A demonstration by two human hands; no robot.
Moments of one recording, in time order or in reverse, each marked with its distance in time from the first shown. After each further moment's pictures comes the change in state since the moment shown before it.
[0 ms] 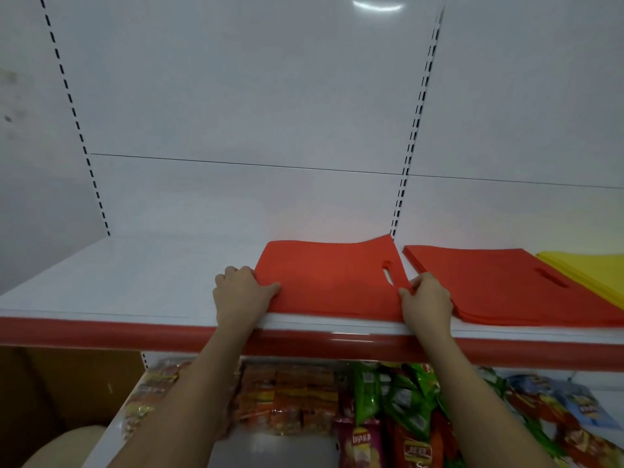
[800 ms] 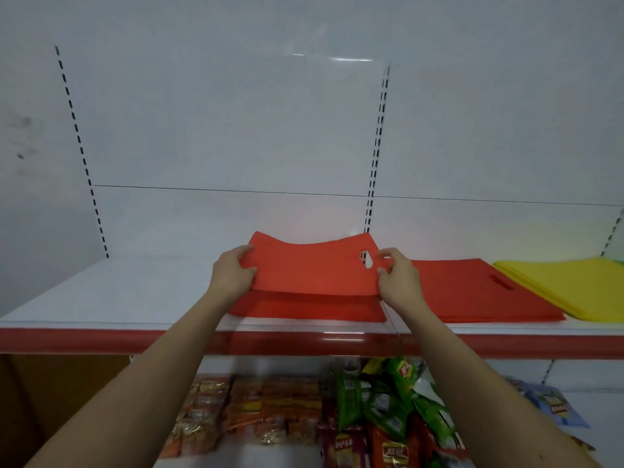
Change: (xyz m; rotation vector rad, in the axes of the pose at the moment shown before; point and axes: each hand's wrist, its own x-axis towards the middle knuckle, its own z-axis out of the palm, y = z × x) left_hand -0.012 0.042 -0.059 -0.462 -0.056 0.095; right_hand 0.009 -0.024 -0.062 0.255 -0.098 -0.183
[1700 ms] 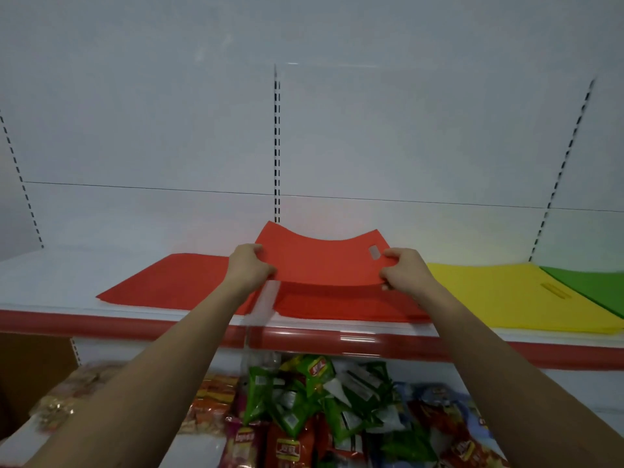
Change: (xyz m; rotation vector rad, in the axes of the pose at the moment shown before) left_hand -0.092 0.191 0.208 -0.079 -0.004 -0.081; right_hand 0.084 0.153 -0.222 0.054 -0.233 0.082
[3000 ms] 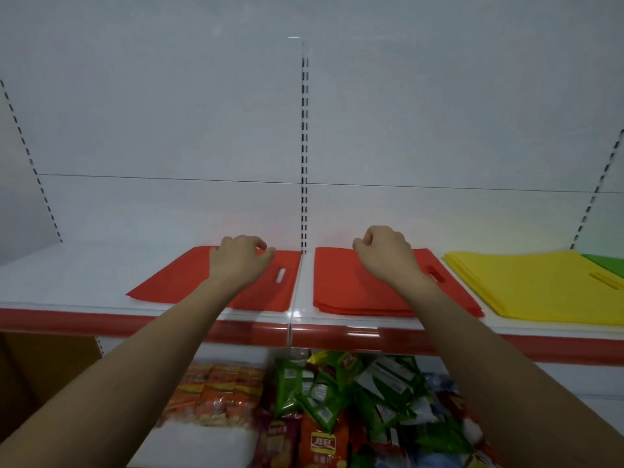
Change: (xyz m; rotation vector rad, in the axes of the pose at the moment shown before) left_hand 0.045 -0.053 -0.064 0.665 0.068 0.207; right_hand -0.016 -0.078 0.083 -0.341 0.083 -0.215
